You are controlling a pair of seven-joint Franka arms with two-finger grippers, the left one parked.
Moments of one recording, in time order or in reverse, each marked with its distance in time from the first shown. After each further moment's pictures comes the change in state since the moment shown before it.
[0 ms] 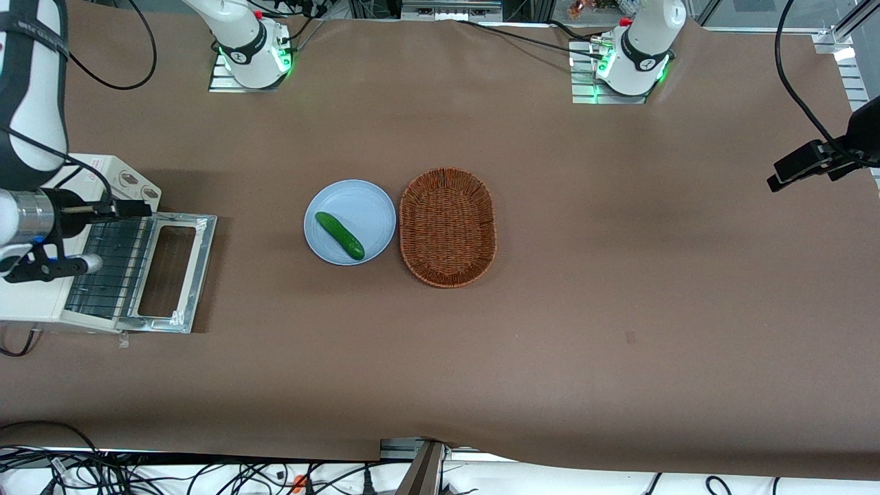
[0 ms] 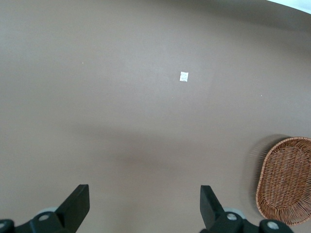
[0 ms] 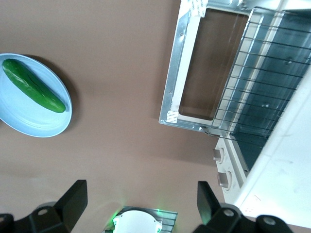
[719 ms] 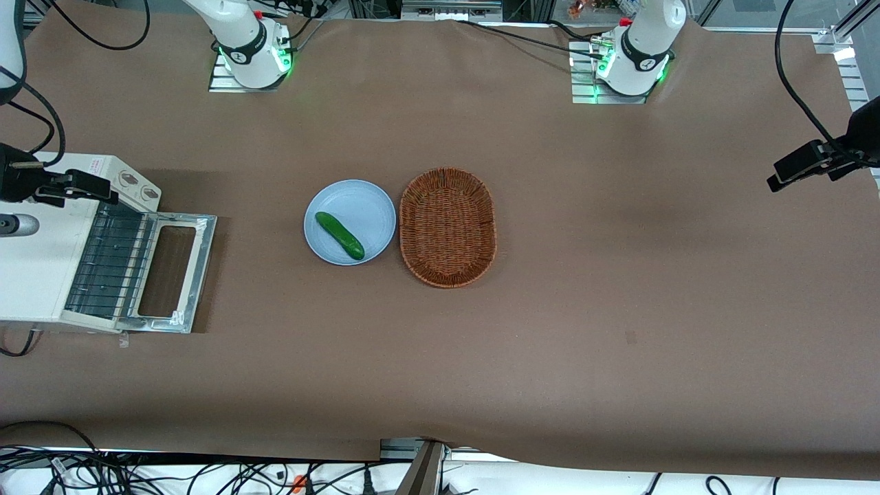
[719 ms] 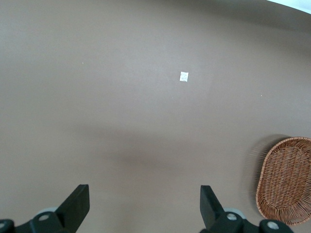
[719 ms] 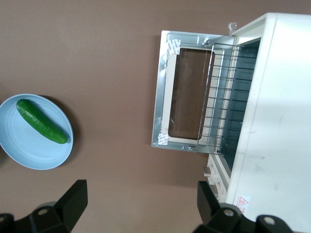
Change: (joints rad) arm -0.026 -0.275 0.001 -0.310 -0.007 0.286 0.037
